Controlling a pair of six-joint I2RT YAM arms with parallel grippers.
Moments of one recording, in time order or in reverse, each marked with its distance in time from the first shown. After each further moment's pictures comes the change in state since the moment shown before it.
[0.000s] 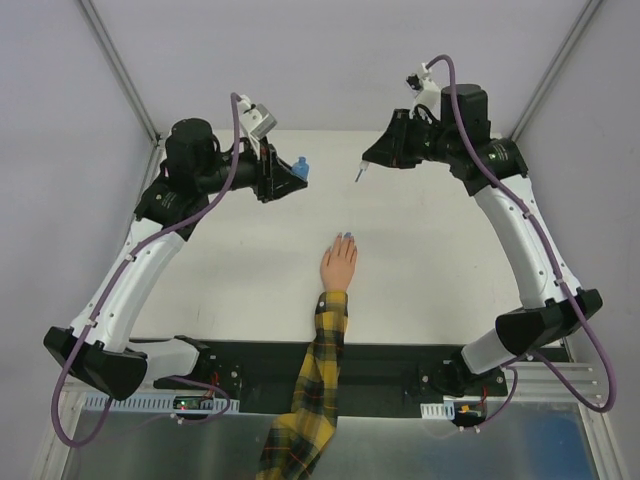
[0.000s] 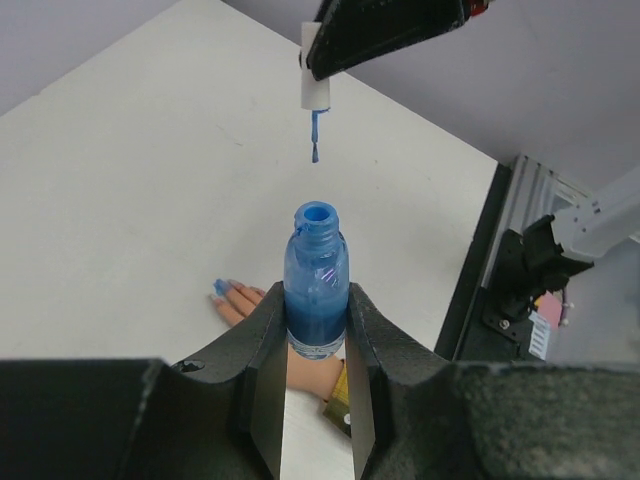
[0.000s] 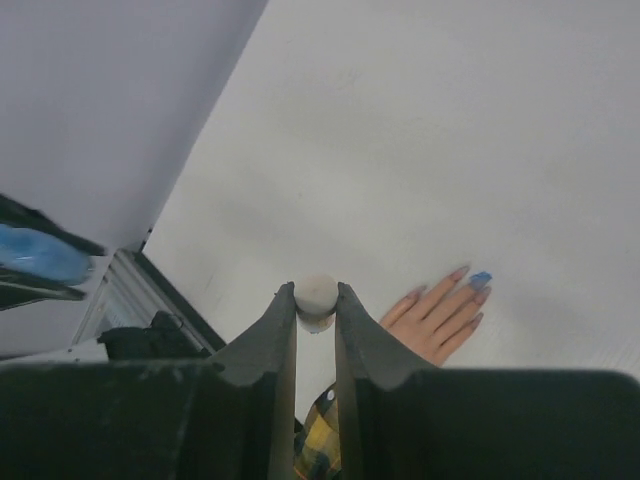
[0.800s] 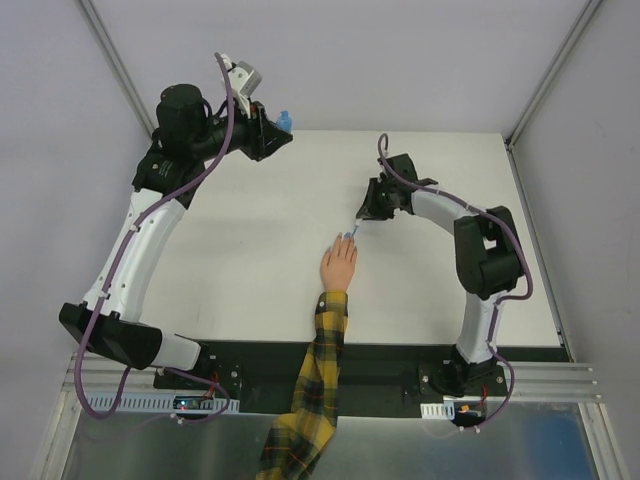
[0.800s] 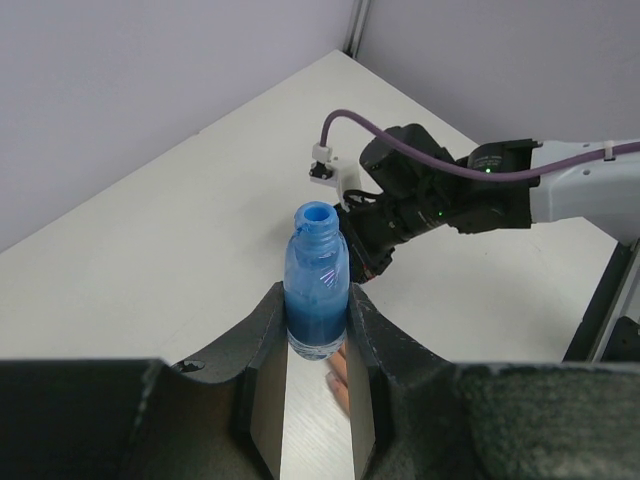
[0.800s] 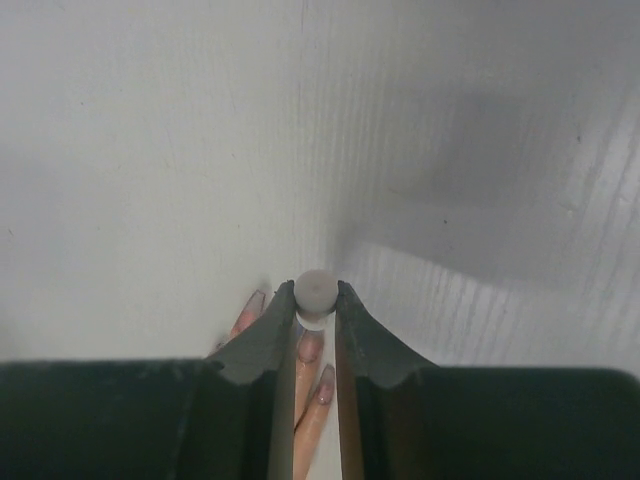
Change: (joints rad) left arm 0.078 0.171 0.226 -0.005 -0.132 0.051; right arm -0.010 0.454 -0.449 0.462 0.180 0.151
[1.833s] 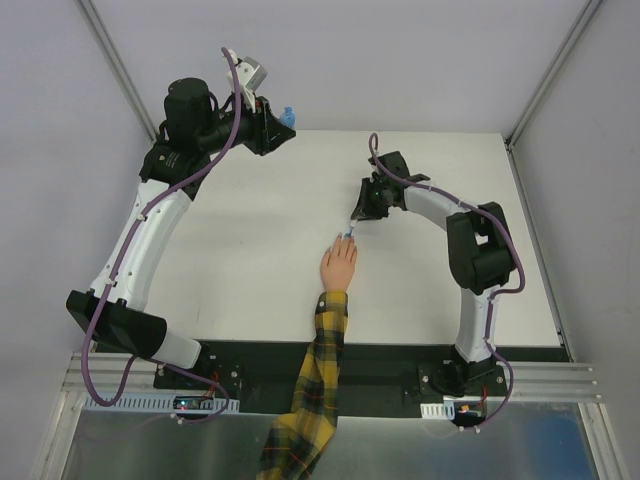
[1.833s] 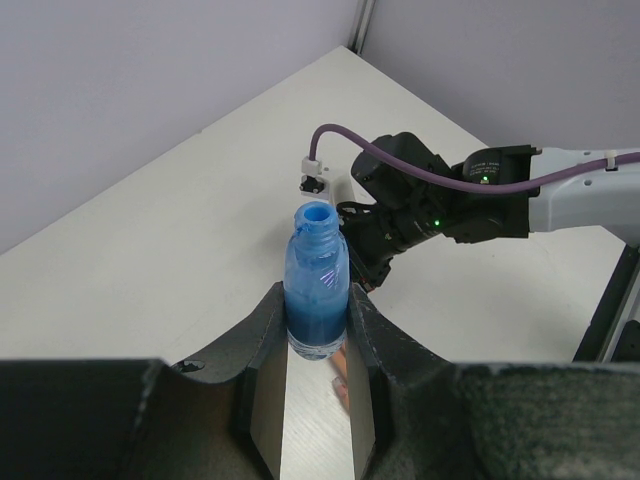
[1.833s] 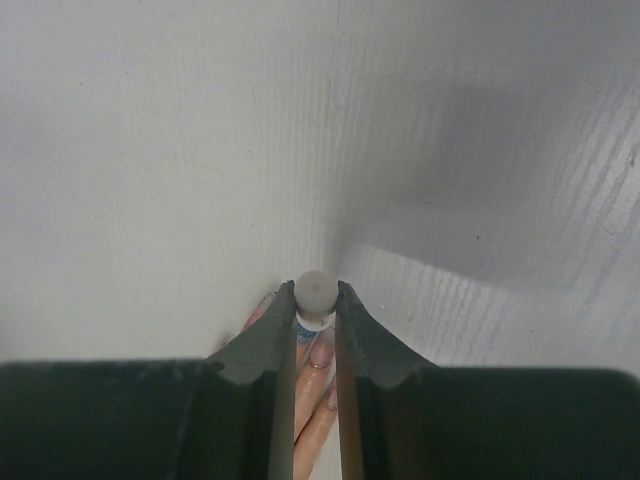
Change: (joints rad) left arm 0.000 0.053 0.032 -0.001 0.000 0.003; right arm 0.023 0.036 0.081 -0.080 -0.006 -0.049
